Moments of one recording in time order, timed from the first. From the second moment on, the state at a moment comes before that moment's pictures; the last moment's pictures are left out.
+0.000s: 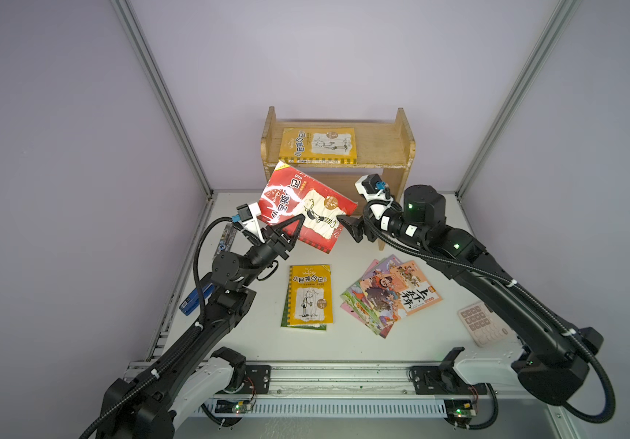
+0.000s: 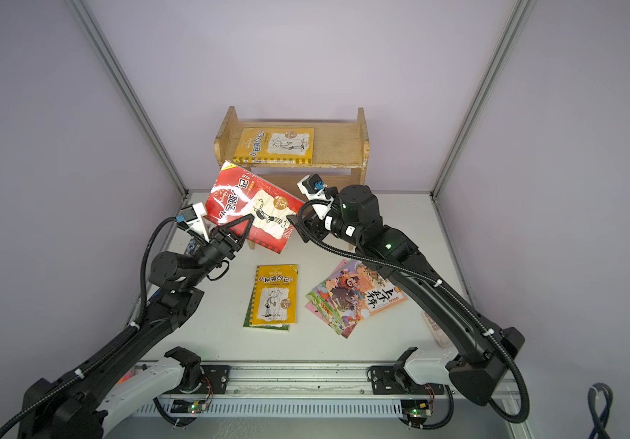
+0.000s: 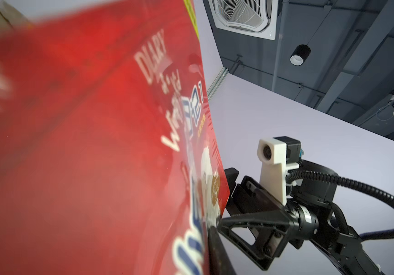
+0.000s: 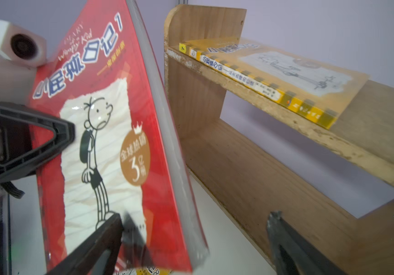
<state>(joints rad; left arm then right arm) -0.40 0.94 0.66 0.81 0.36 -0.83 0.68 1.30 1.45 -0.40 -0.11 -0.13</state>
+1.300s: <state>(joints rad) -0.62 1.52 1.61 0.19 -0.37 -0.82 0.68 1.25 1.54 -0.36 0.08 -0.25</state>
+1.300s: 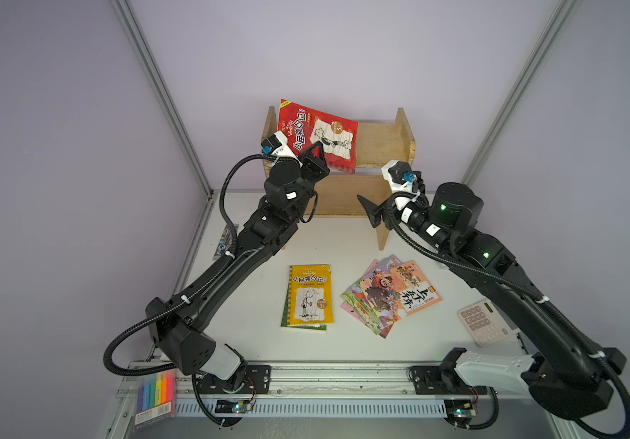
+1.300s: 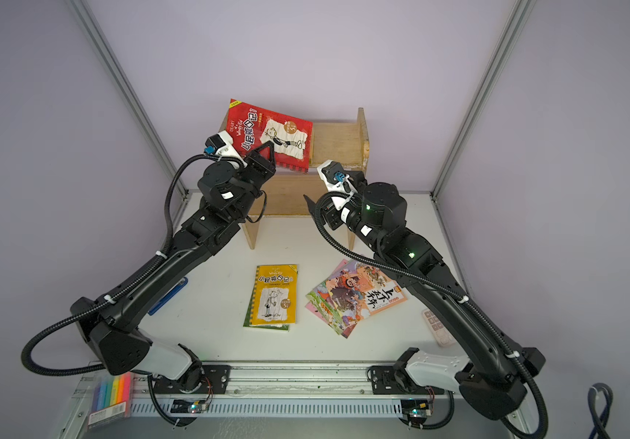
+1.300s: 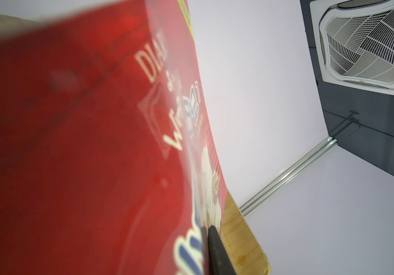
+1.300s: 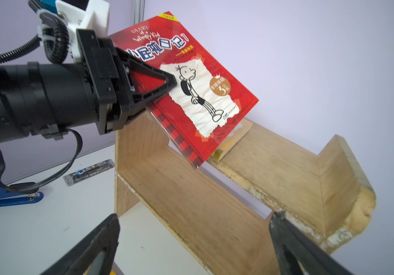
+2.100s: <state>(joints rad) -0.57 1.63 1.66 0.24 -0.33 -1.00 0.58 1.69 2.09 -0.36 0.07 -0.25</state>
